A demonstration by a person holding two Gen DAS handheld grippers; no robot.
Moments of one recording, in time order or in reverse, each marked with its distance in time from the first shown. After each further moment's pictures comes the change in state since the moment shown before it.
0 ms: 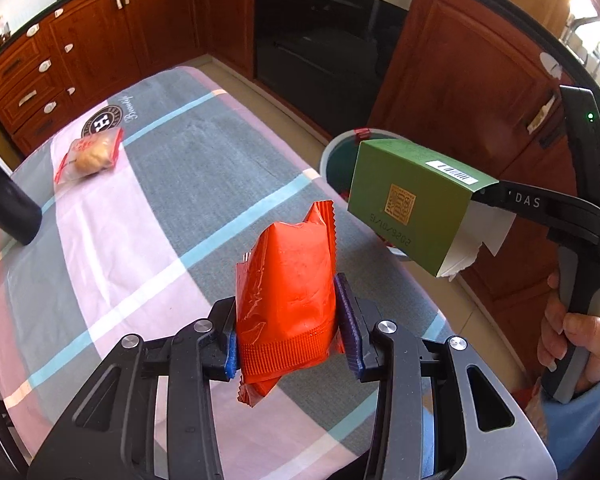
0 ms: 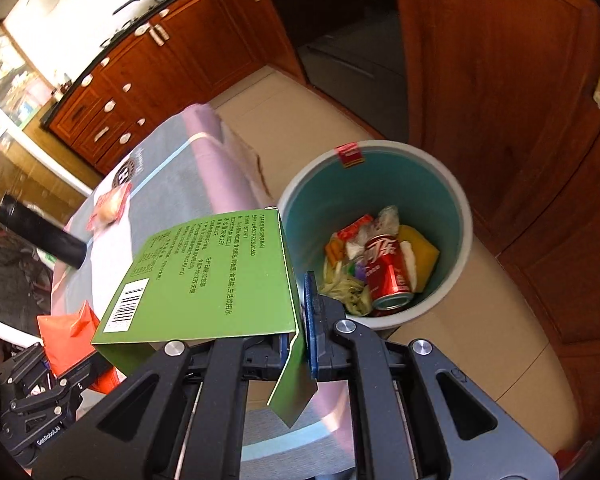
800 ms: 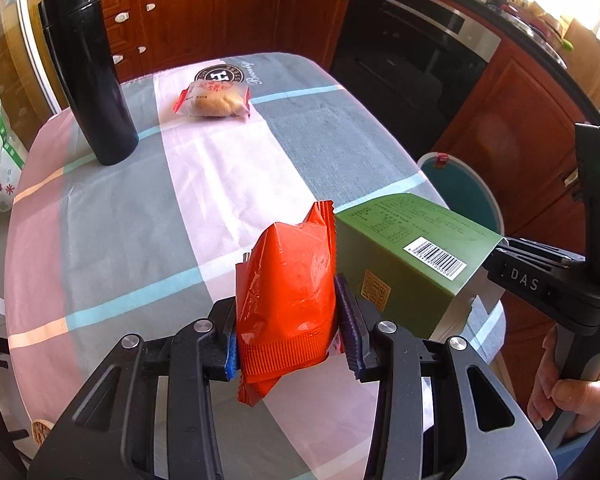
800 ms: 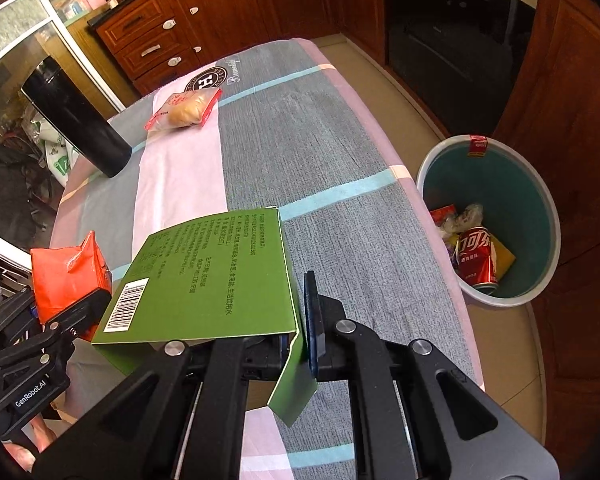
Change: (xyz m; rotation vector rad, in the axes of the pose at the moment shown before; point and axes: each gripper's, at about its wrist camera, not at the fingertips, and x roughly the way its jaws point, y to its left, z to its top) left arm -0.039 0.122 -0.065 -0.238 -0.056 0.064; right arm 0.031 0.164 -0.065 -0.301 0.117 0.020
